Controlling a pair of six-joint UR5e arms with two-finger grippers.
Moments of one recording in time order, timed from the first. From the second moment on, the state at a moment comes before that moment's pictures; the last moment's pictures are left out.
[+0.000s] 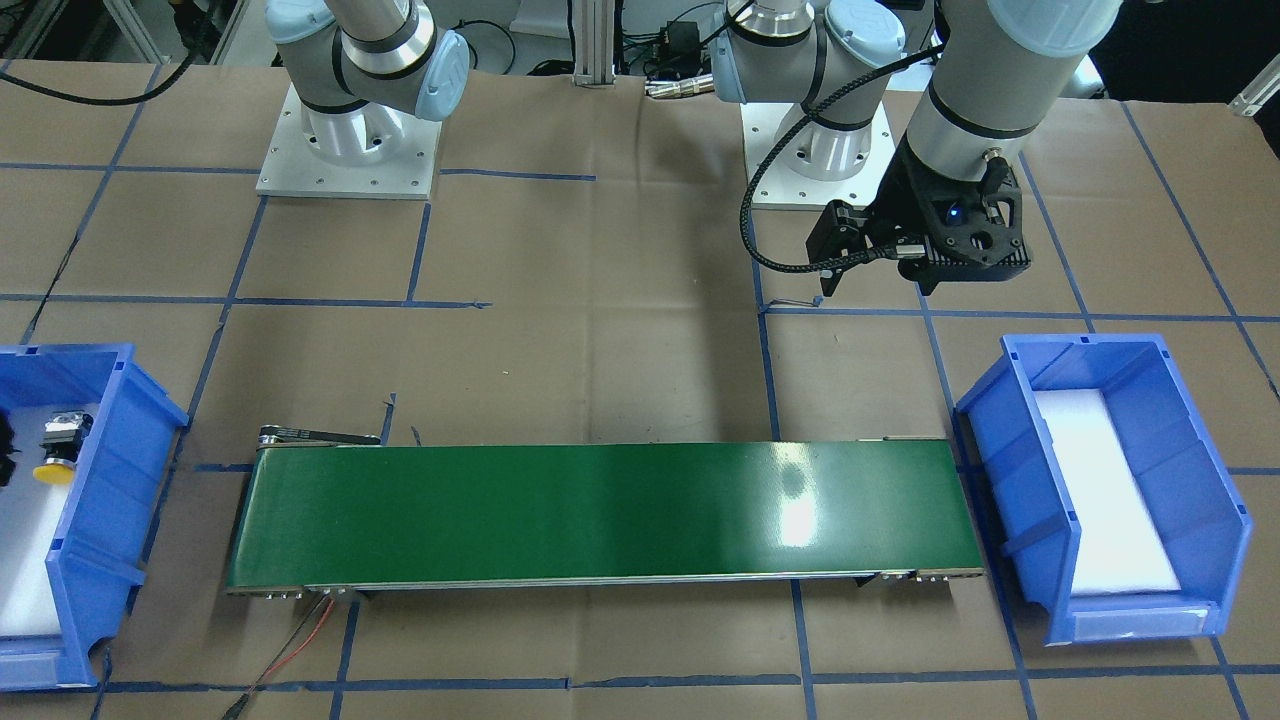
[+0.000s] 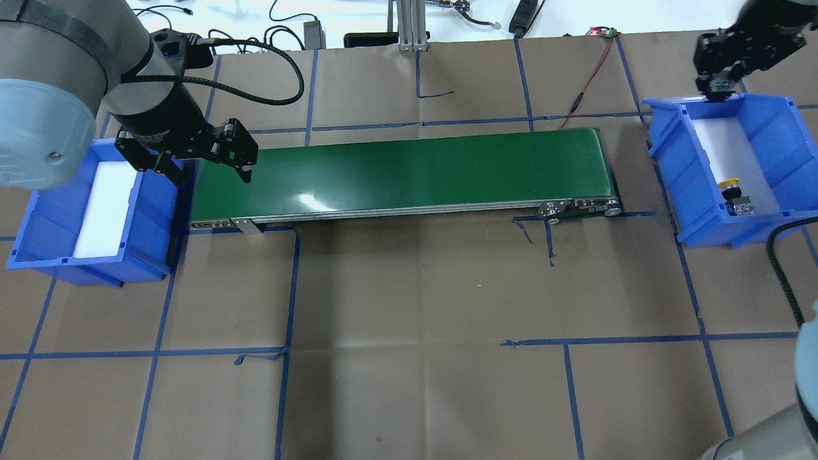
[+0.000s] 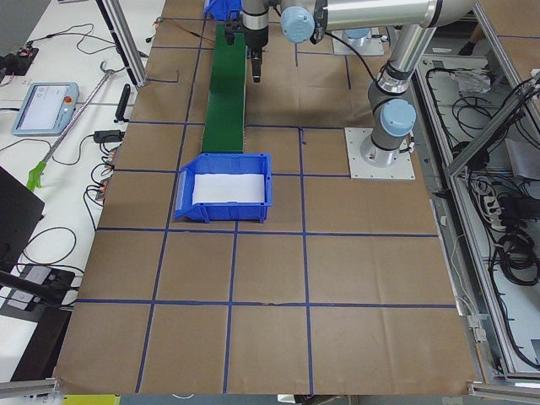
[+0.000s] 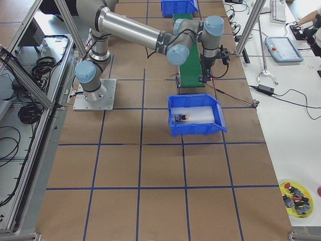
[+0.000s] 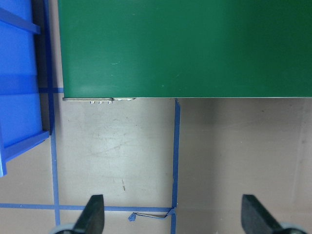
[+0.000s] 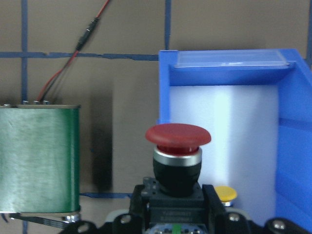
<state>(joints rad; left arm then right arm) -1.53 -1.56 -1.67 -1.48 1.58 0.02 1.15 -1.23 1.38 -1.81 -1.54 -0.47</state>
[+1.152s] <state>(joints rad) -1.53 -1.56 -1.67 -1.48 1.58 0.02 1.06 -1.04 1.48 -2.04 -1.55 -0.61</state>
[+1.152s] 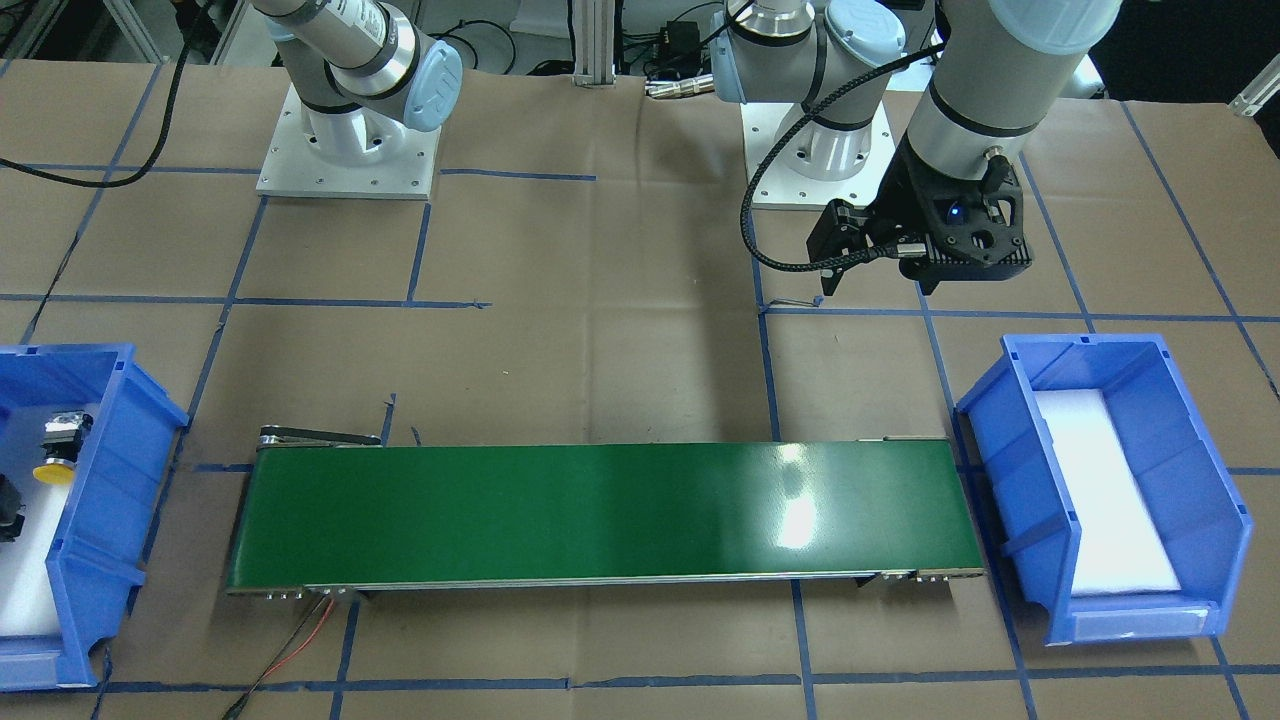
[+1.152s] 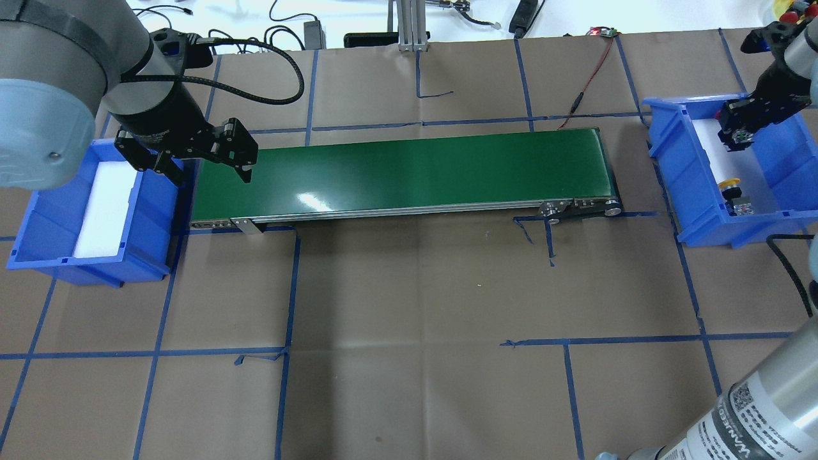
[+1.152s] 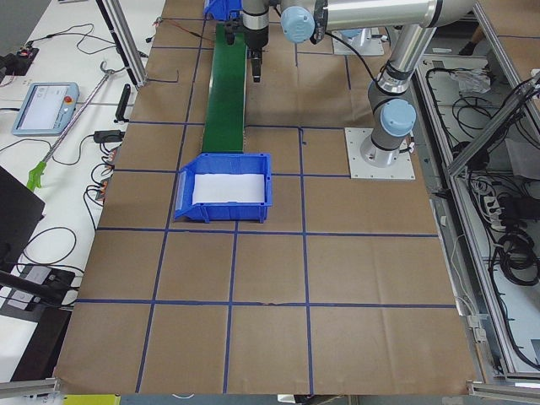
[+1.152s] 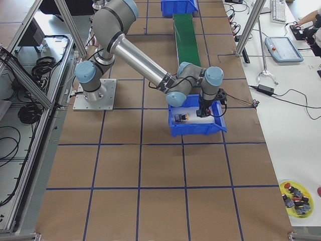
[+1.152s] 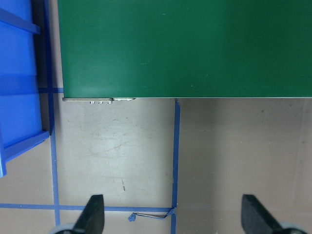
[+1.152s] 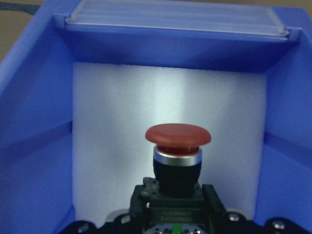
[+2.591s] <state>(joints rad) -1.53 -1.57 -1.66 -1.48 1.58 0.02 1.07 -1.14 1.50 -2.03 -1.54 -0.54</state>
